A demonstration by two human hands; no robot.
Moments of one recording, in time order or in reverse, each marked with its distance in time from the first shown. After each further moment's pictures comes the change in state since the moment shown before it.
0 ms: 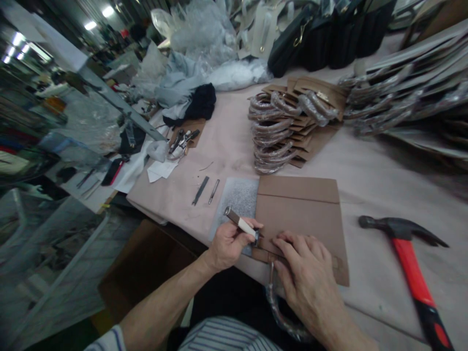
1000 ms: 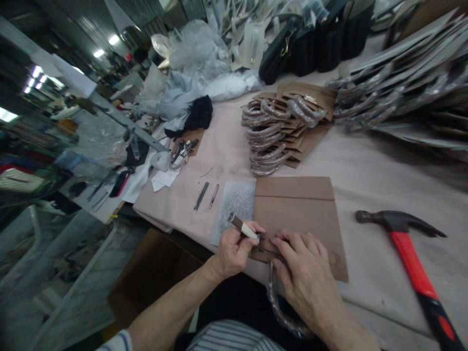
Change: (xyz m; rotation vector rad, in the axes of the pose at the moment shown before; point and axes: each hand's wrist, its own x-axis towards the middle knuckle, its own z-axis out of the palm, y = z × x) left_hand -0.003 -0.001 0.017 0.168 0.033 0.182; right_hand 0.001 -0.002 0.001 0.039 0.037 0.041
